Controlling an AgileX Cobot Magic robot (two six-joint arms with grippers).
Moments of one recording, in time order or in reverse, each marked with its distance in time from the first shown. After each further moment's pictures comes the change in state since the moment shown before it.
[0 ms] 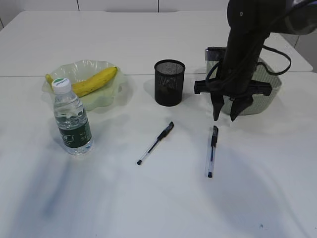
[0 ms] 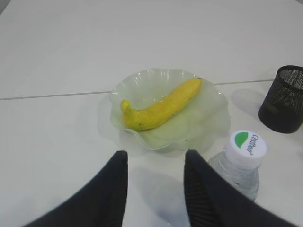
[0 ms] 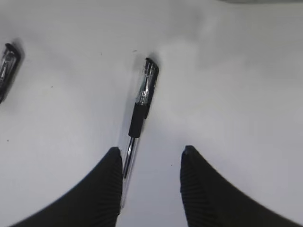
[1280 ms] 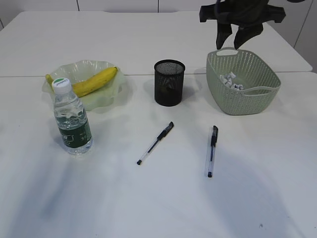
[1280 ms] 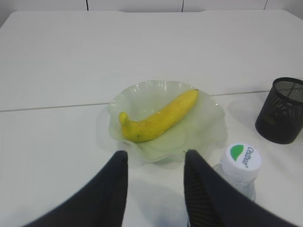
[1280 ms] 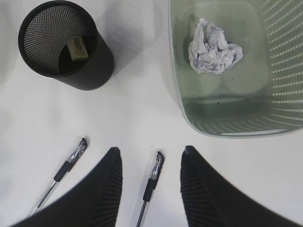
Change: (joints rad) left arm 0.000 0.000 0.000 0.000 -0.040 0.000; right arm -0.002 -0.078 -0.305 -0.089 0.018 -0.069
